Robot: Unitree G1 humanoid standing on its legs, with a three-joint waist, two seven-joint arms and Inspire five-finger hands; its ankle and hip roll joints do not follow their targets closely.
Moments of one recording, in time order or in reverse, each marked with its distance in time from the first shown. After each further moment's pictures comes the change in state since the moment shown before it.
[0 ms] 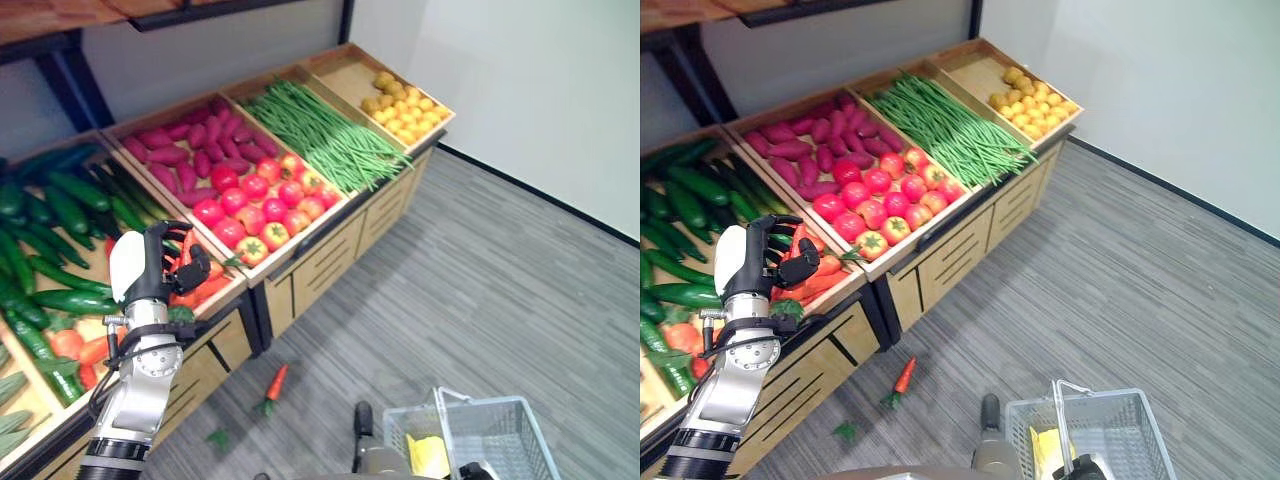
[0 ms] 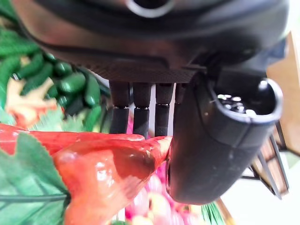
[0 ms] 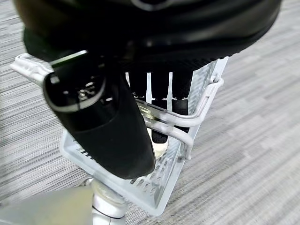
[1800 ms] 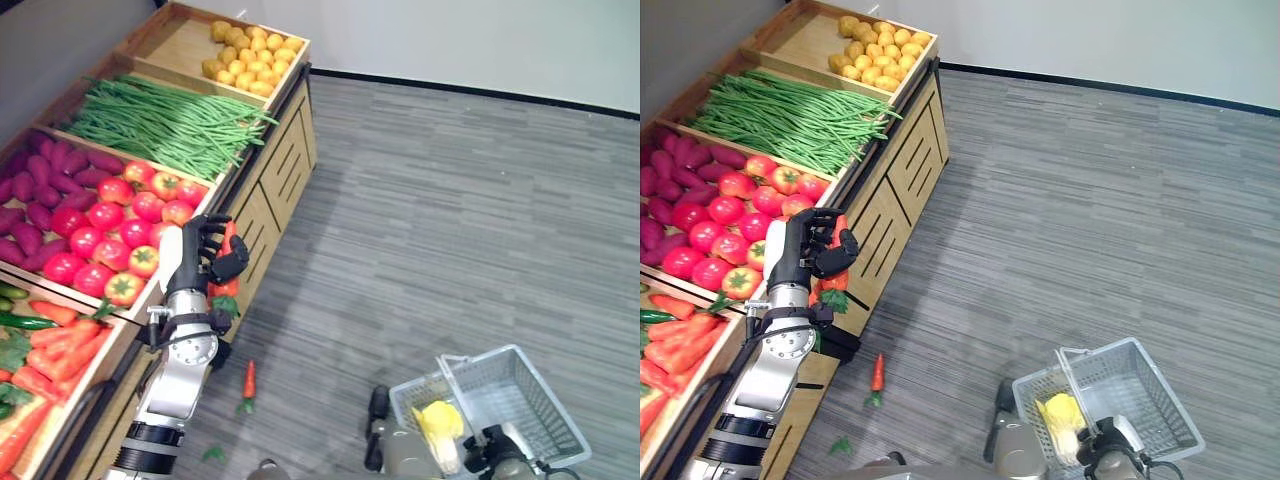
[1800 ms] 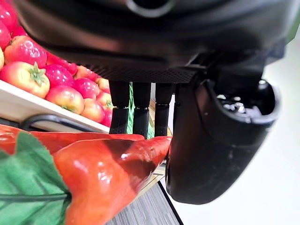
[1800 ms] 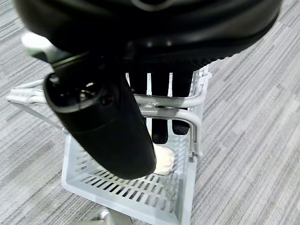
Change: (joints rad) left arm -0.092 -0.090 -0.085 0.003 -0.110 -0.018 0.004; right arm -0.014 -0.101 0.051 -0.128 0.024 -0.041 -0.040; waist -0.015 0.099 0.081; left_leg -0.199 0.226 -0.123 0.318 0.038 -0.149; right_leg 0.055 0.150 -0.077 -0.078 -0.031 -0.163
